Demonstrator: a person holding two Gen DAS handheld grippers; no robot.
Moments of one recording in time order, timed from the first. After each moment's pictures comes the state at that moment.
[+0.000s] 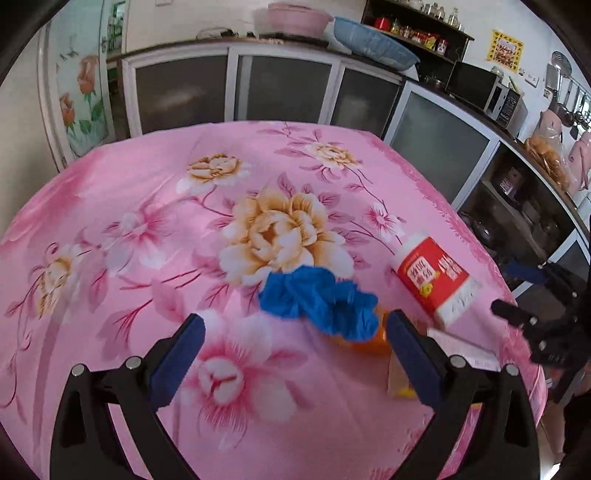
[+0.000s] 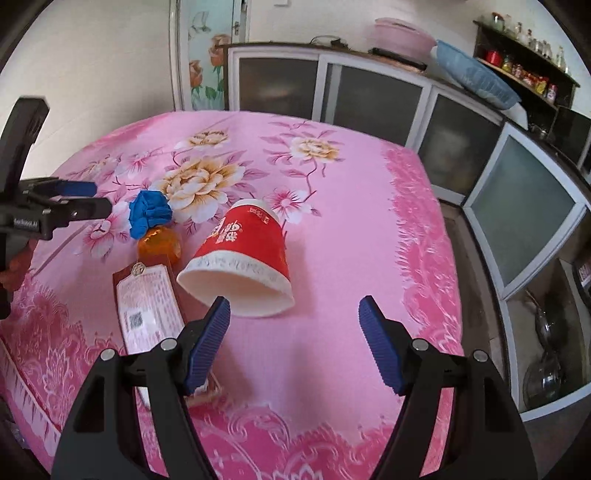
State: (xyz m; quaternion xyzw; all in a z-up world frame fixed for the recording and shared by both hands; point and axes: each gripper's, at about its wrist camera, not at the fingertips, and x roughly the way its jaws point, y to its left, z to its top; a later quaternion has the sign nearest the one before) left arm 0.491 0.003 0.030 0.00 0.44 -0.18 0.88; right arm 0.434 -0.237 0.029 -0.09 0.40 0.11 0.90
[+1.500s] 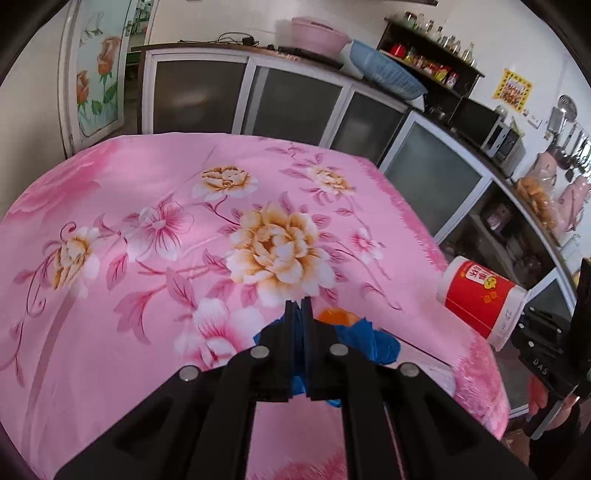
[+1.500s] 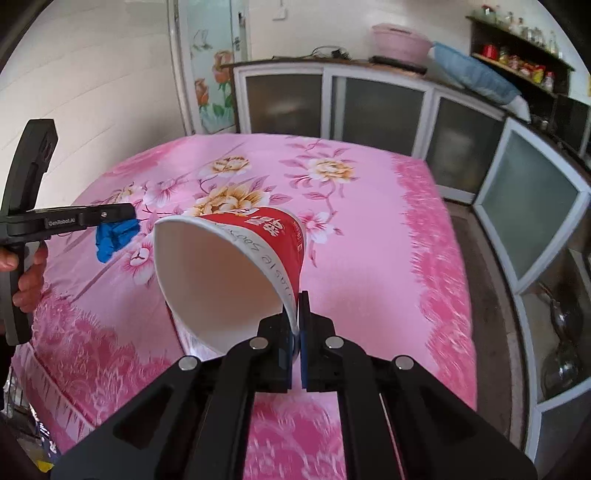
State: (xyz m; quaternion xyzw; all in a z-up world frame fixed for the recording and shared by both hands) left arm 0.452 0.031 0.068 -0.08 0.42 -0.18 0.88; right arm 0.382 -0.235 0.075 -0.05 0.38 0.12 0.92
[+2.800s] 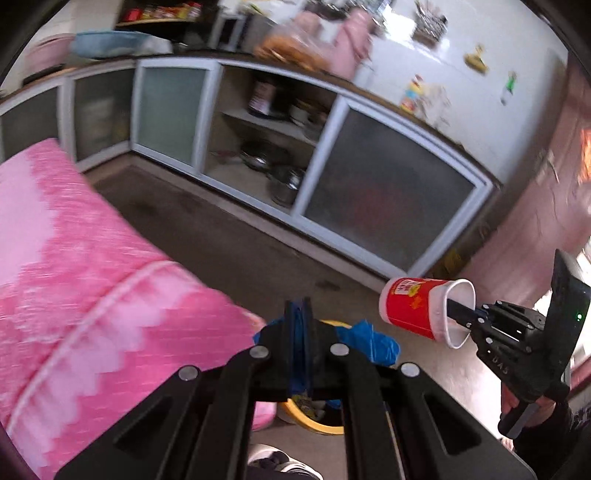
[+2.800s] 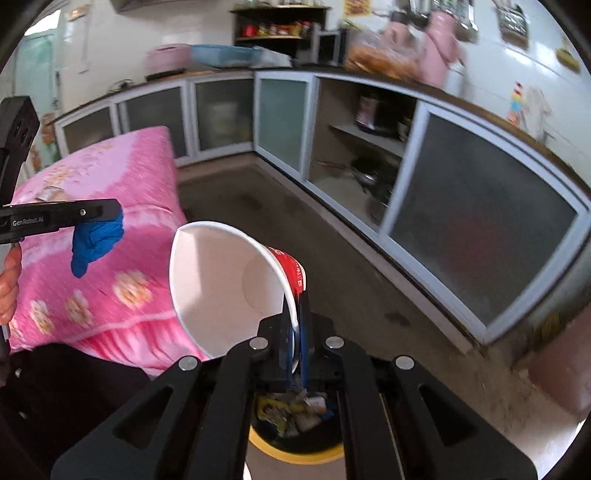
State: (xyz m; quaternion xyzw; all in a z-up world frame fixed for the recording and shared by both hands) left arm 0.156 -0.367 0.009 0.08 0.39 -0.53 0.75; right arm -0.035 -0.489 -0.005 0.06 0.36 -0.25 0.90
